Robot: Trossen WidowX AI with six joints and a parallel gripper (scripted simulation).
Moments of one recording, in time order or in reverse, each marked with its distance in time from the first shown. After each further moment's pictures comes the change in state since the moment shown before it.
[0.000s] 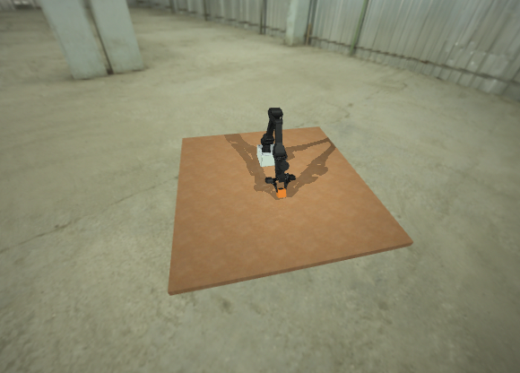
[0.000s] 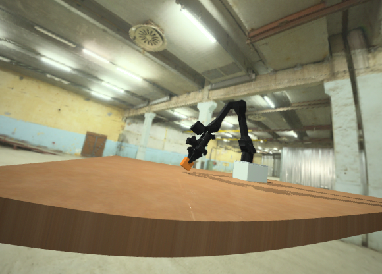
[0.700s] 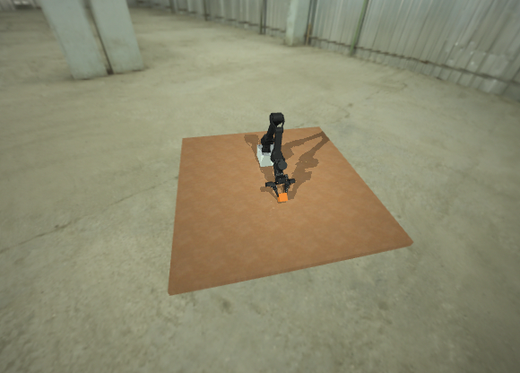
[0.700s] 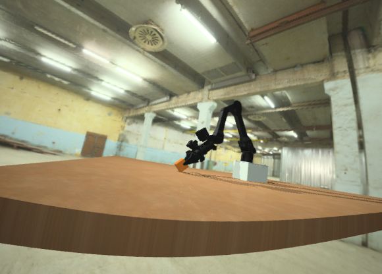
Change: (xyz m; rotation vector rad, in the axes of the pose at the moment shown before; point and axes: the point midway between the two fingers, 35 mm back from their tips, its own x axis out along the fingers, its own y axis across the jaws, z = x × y) arm 0.027 0.000 0.006 -0.005 -0.310 -0.002
